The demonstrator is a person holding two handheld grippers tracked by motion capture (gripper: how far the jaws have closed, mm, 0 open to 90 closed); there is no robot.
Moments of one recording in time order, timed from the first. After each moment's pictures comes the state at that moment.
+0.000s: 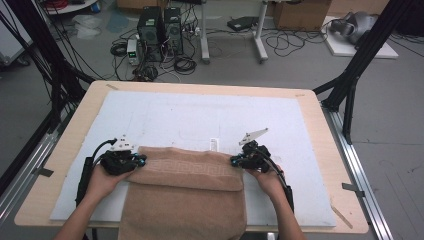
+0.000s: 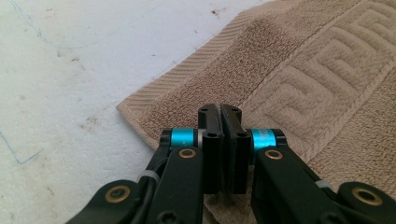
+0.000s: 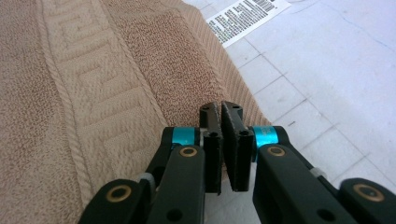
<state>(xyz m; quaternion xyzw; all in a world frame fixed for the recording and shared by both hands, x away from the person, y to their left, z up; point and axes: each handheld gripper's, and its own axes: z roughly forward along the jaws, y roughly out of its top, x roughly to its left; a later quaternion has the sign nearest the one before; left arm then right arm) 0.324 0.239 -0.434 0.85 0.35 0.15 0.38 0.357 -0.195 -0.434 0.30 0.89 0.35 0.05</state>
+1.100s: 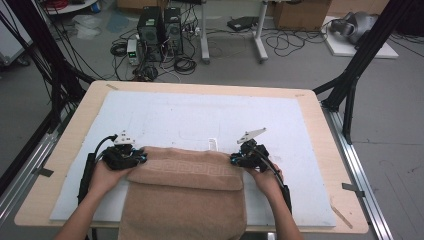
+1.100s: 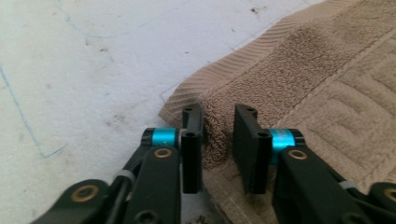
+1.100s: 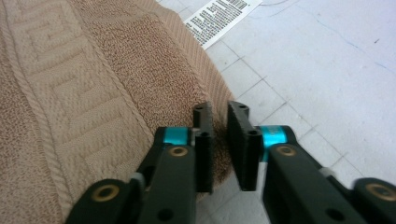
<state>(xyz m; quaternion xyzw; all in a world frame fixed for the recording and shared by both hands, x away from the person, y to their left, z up) 0.339 0.237 -0.438 0.83 0.39 0.16 0.35 0.359 -0.189 -0.434 0.33 0.88 0.34 0.08</state>
